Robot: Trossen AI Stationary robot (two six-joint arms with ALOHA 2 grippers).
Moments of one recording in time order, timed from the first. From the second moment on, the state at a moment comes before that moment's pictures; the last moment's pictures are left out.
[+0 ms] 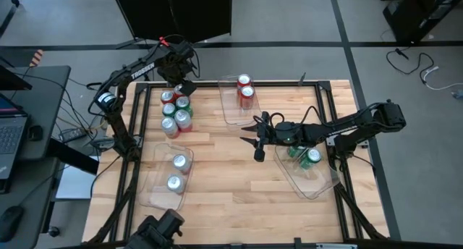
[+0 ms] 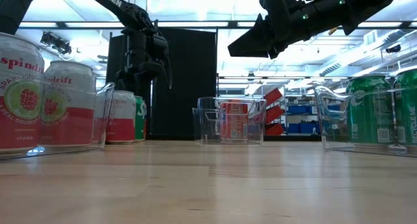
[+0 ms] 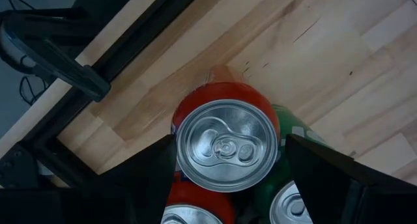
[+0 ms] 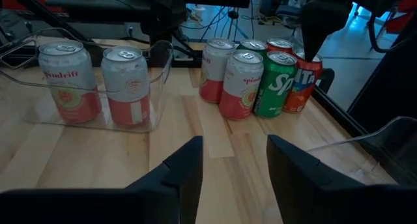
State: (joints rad) left arm 0.90 1.78 1.57 -1.23 -0.01 0.02; right arm 0.04 1.41 0.67 0.45 0.27 -0.02
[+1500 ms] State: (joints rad) left arm 0.85 1.85 1.57 -1.24 -0.11 0.18; right arm 0.04 1.40 0.67 0.45 0.27 -0.02
